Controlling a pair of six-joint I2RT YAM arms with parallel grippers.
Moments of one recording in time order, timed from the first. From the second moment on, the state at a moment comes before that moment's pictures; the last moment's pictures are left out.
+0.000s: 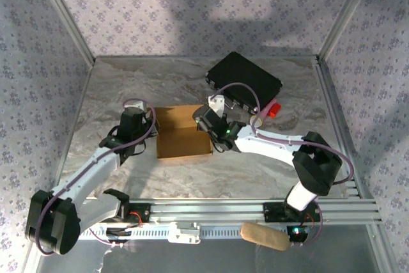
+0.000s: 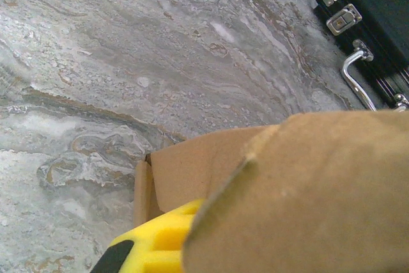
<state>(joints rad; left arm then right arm) -0.40 1.02 0.58 -0.21 -0.03 -0.62 0.97 1.61 1.05 -0.16 0.60 0.74</state>
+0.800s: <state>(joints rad) -0.62 0.86 0.33 -0.02 -0.22 -0.61 1.07 1.51 0.75 0.12 0.70 0.66</state>
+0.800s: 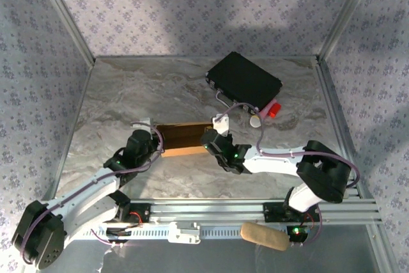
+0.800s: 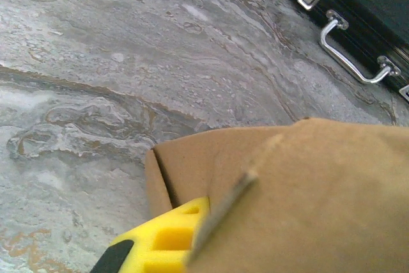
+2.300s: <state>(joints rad) -0.83 0.87 0.32 -0.04 -0.47 -0.68 1.13 1.49 1.07 -0.29 0.52 1.98</state>
